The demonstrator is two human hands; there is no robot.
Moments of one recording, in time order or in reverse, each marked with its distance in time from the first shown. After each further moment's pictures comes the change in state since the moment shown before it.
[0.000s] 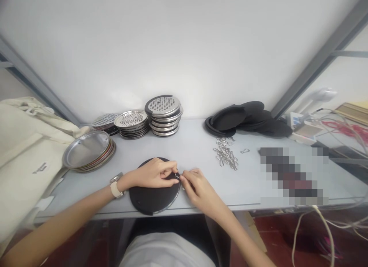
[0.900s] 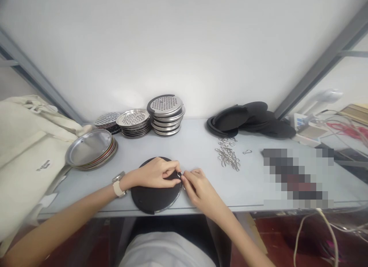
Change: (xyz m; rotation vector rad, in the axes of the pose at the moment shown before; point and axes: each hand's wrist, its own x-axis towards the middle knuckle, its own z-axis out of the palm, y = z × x) left_hand 0.000 0.001 0.000 0.032 0.020 0.017; right_hand 0.000 0.000 0.004 -0.029 0.027 -0.023
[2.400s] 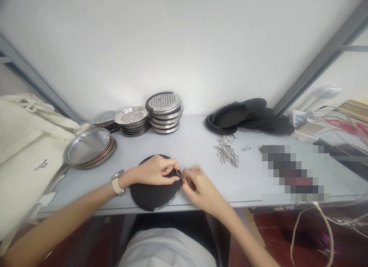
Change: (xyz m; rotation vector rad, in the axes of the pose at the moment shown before) left_hand 0.001 -0.002 0.001 -0.032 -0.008 -0.011; right_hand -0.002 -0.002 -0.007 0.014 -0.076 0.007
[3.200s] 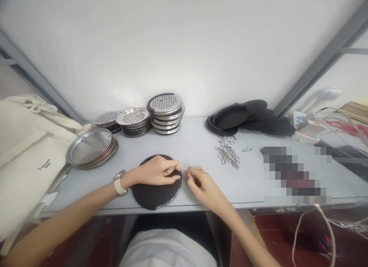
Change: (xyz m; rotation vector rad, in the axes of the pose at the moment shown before) left_hand 0.000 0.001 -0.001 0.113 -0.025 0.022; right_hand -0.001 0.010 0.002 0.084 0.071 0.083
